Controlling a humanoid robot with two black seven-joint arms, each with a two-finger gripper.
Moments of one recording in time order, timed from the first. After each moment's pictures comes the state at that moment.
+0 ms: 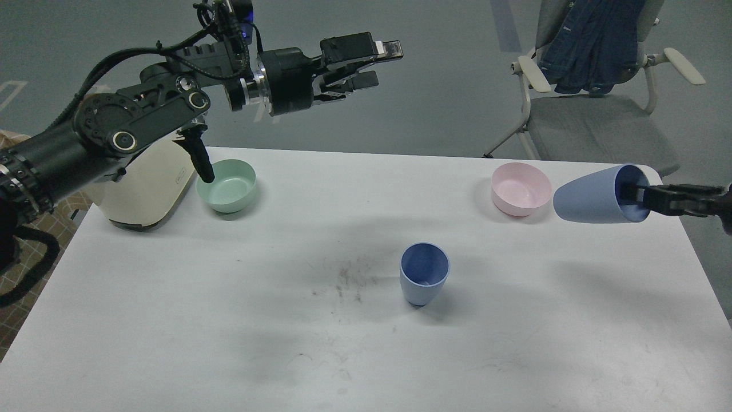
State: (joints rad) left arm -1.22 0.41 -0.29 -0.89 0.86 -0.49 -0.48; right arm 0.91 -1.17 0.42 1.41 -1.45 0.47 0.44
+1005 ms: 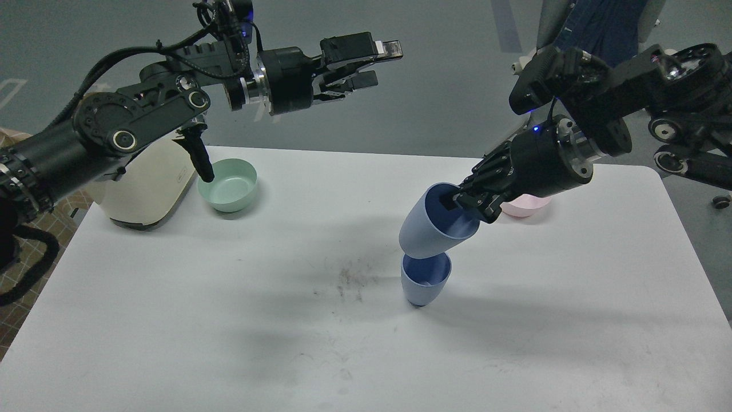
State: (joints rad) left arm -1.22 0.41 -0.29 -0.89 0.86 -0.49 -0.48; right arm 1.74 -0.61 -0.36 1.44 -1.49 0.49 0.49
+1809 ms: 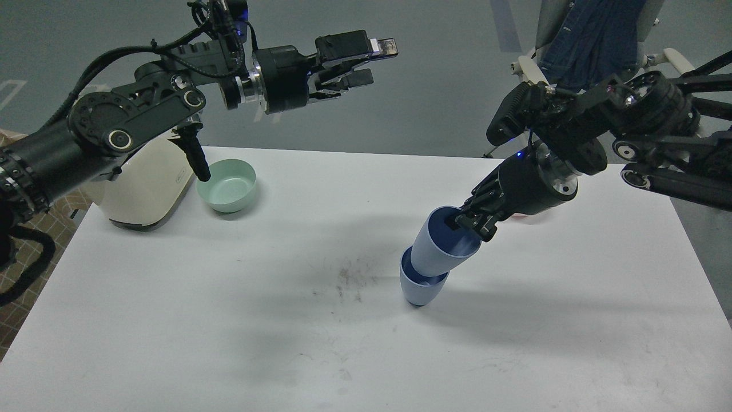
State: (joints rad) left arm -1.22 0.42 -0.29 -0.89 0.86 -0.49 -0.48; right arm 1.69 -0.52 -0.42 1.35 -1.52 0.49 0.49
